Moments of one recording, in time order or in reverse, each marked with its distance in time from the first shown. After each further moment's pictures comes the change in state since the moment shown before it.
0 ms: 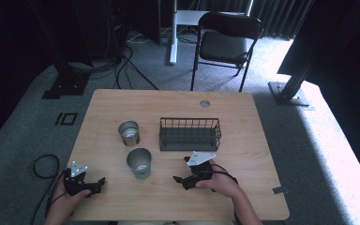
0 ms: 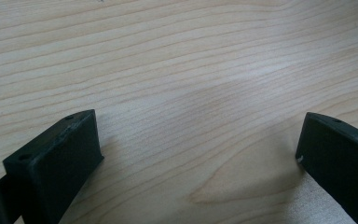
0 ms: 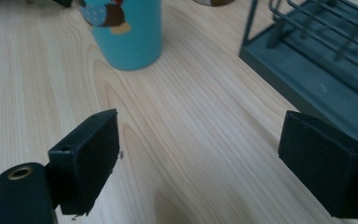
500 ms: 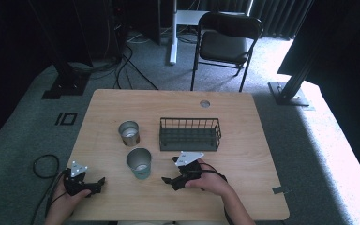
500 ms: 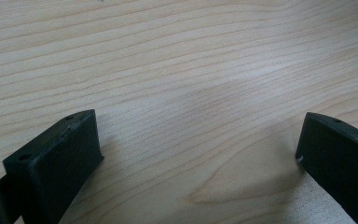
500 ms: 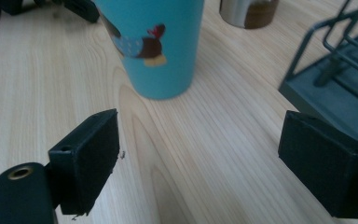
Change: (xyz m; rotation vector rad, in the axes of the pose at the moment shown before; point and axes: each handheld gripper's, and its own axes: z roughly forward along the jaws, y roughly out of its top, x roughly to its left) left arm 0.000 0.000 0.000 0.000 0.000 0.001; right arm 0.015 0.021 0.025 -0.024 0.066 -0.036
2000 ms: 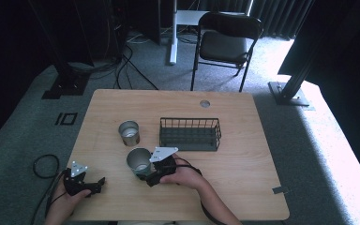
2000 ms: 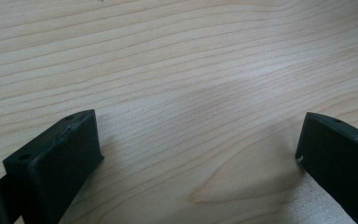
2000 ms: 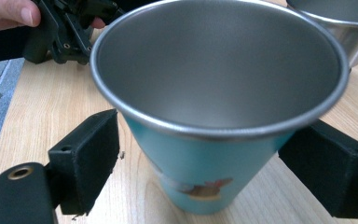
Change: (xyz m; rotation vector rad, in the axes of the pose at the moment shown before) left arm 0.000 0.000 0.000 -0.002 0.000 -0.002; right arm 0.020 0.048 0.060 -0.077 0.081 -0.051
